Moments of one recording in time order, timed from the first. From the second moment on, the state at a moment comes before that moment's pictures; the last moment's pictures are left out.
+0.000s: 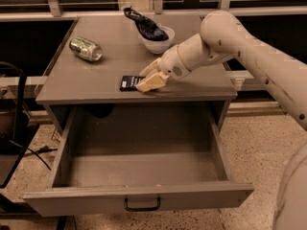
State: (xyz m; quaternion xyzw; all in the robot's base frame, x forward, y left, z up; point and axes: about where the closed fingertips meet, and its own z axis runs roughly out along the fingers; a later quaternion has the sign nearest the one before) arm 0.661 0.013 0.836 -0.59 0.67 0.26 0.35
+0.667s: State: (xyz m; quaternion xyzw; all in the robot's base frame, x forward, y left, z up) arm 0.661 0.013 0.836 -0.59 0.67 0.26 0.35
